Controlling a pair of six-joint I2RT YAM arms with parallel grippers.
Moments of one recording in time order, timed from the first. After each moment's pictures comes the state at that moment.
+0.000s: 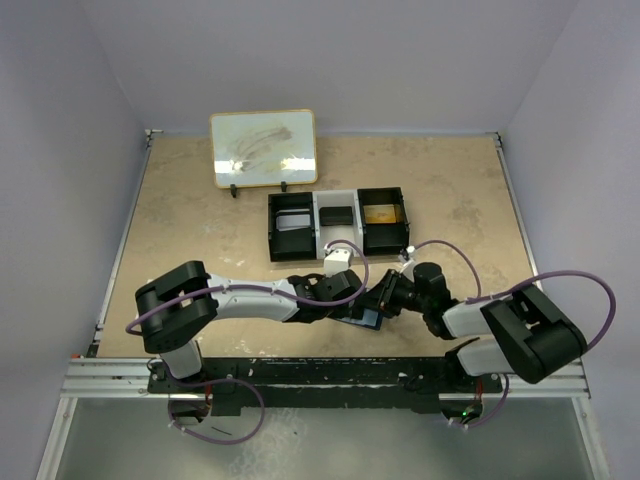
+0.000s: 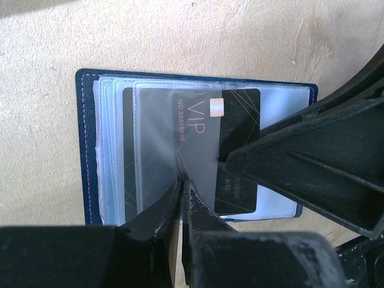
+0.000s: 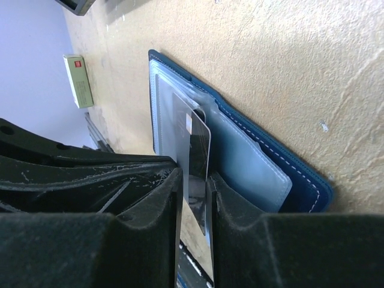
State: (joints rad) left arm -1.19 1.71 0.94 -0.20 -0.37 -0.92; right arm 0.46 1.36 0.11 0.67 -0.49 1.02
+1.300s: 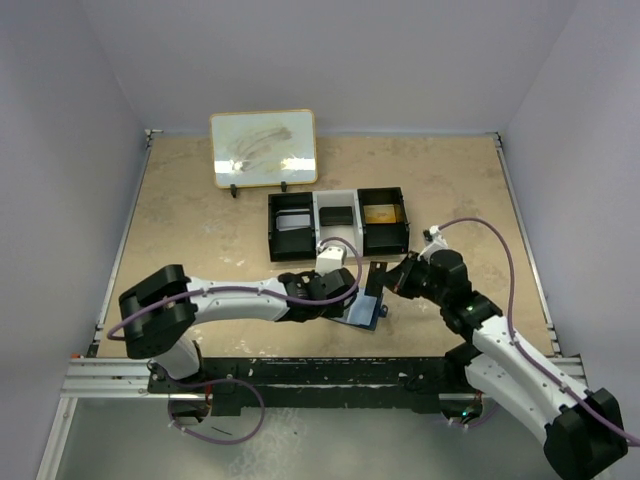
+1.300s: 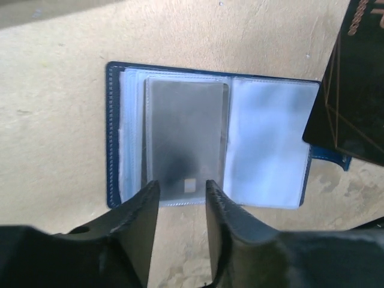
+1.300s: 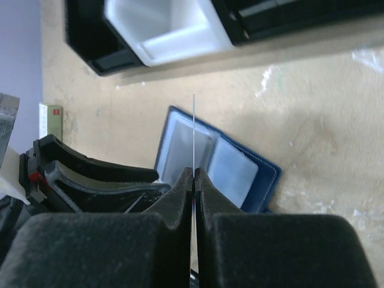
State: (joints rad) left arm -1.19 1.64 0.94 -0.31 -0.40 -0.93; right arm 0.46 0.76 0.35 -0.15 -0.17 0.80
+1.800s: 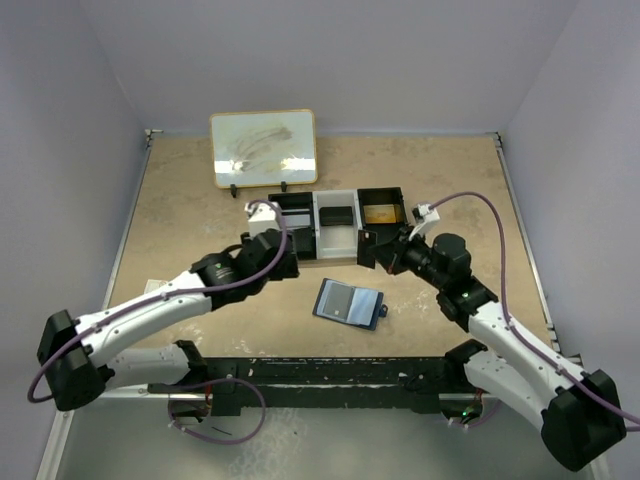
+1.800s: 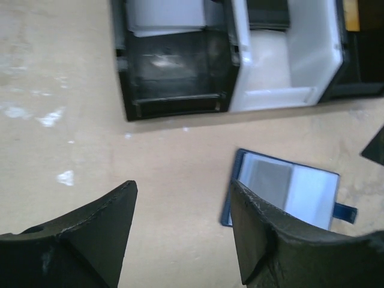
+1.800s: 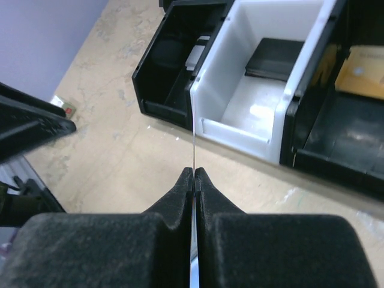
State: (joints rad) left arm -0.93 1.14 0.89 -0.55 -0.52 -0.76; right arm 0.47 0.85 0.44 0.16 -0.25 0.49
